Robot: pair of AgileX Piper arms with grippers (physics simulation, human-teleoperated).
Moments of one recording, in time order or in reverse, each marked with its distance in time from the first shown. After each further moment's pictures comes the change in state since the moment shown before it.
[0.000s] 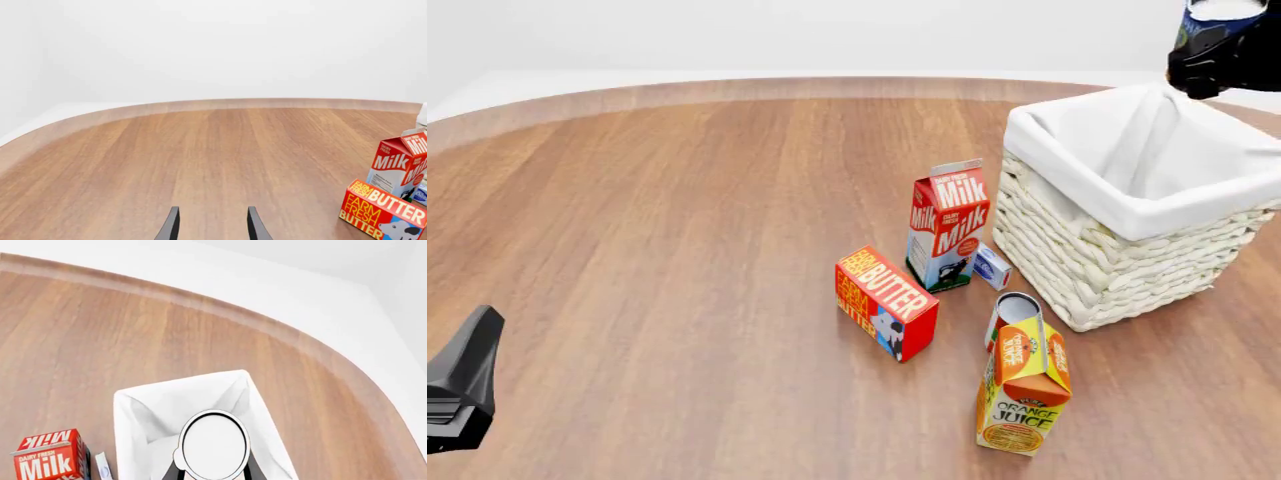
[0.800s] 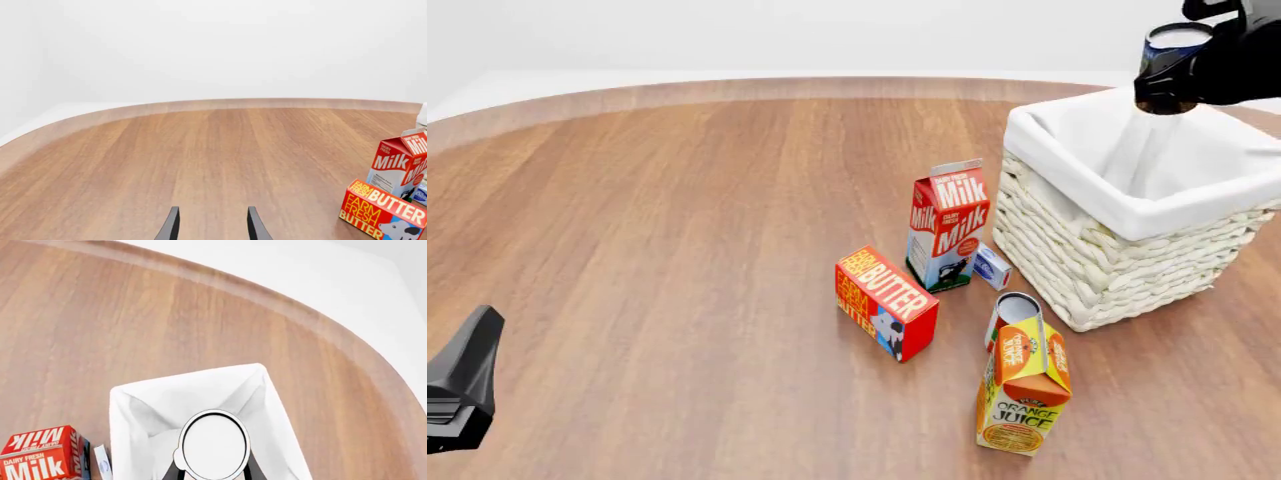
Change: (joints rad) left arm 0.000 0.000 0.000 0.000 0.000; right arm 0.013 0.152 -0.090 0.063 -0.012
